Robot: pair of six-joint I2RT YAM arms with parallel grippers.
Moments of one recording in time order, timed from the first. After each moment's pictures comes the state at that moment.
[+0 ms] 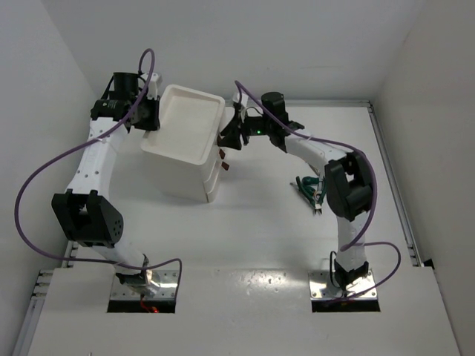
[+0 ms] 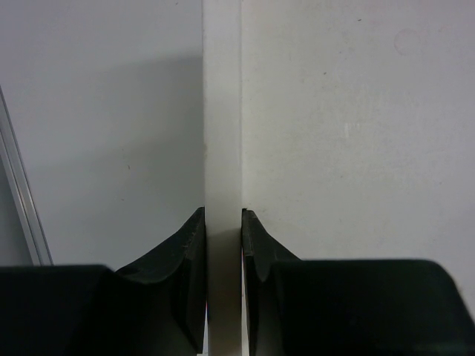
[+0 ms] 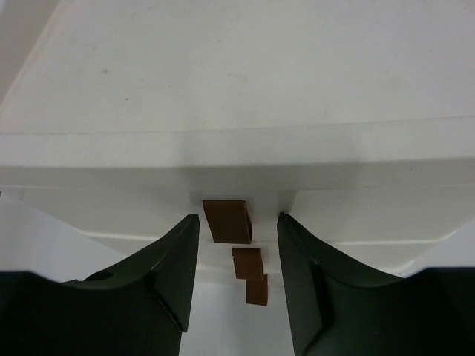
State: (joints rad) left arm -0.03 1.63 1.70 -0.83 0.11 0.11; right arm 0.46 2.04 1.55 0.13 -0.94 -0.19
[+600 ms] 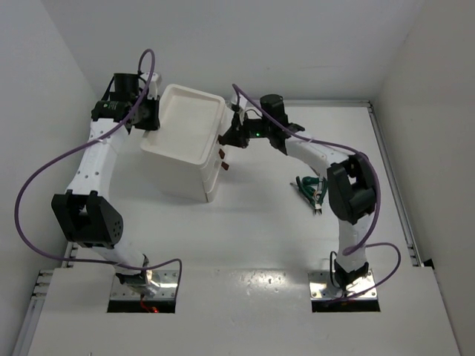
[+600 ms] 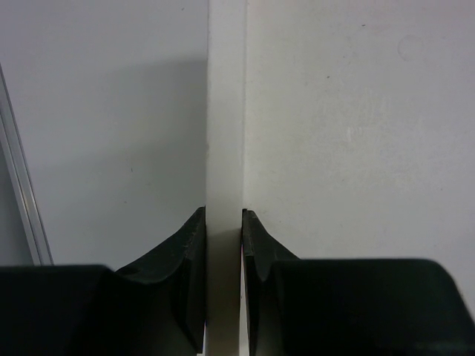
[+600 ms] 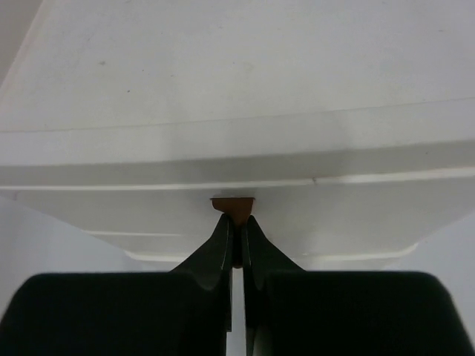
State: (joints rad) left arm -0.03 1.62 1.69 -0.80 0.10 0.10; right arm 0.47 2.01 1.53 0.08 -0.87 -0.20
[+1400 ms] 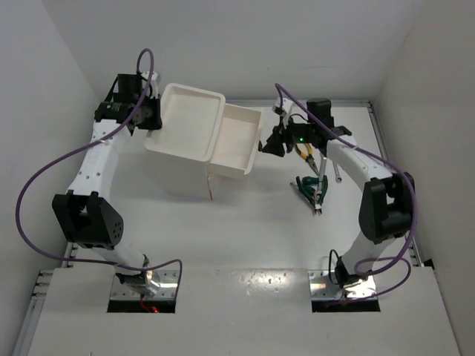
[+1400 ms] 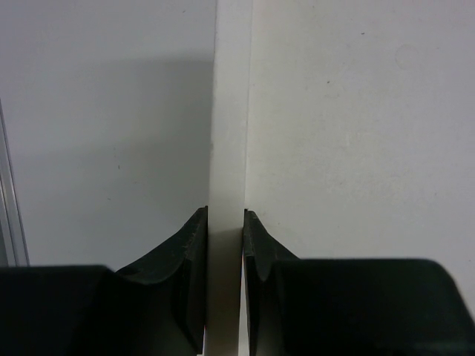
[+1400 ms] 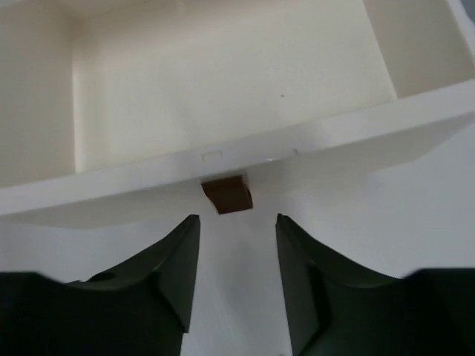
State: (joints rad) left arm -0.04 1.61 1.67 -0.77 0.04 -0.01; right arm 0.24 1.72 1.28 -0.22 -0.87 -0.38
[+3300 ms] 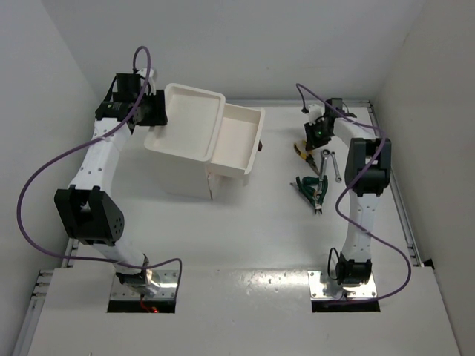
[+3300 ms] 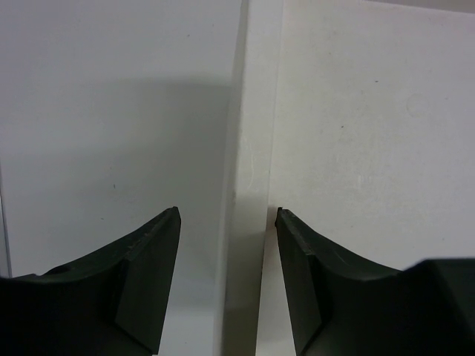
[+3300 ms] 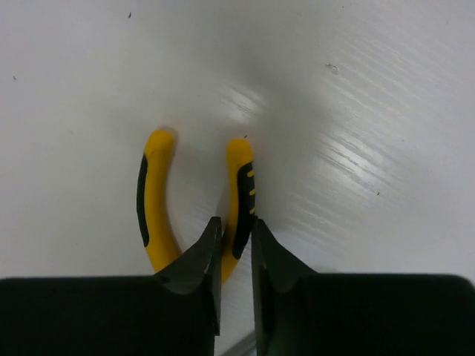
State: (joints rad) left arm -0.03 1.64 1.66 -0.69 0.06 -0.05; right arm -0.04 2.32 1.76 -0.55 -0.33 -0.43
